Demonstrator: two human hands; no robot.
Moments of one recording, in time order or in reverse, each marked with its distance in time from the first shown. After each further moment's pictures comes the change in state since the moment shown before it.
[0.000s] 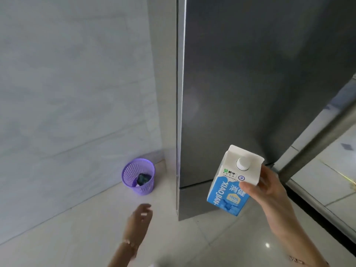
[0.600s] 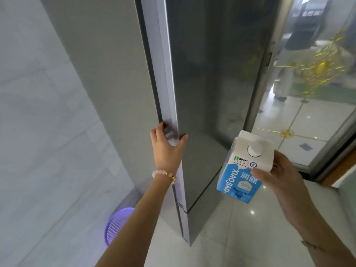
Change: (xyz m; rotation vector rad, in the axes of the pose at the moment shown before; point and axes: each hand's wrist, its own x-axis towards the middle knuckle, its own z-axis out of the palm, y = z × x) left_hand 0.115 0.250 -0.015 -0.251 -0.233 0.804; right_hand -0.037 -0.027 0.089 -0.009 0.615 -0.205
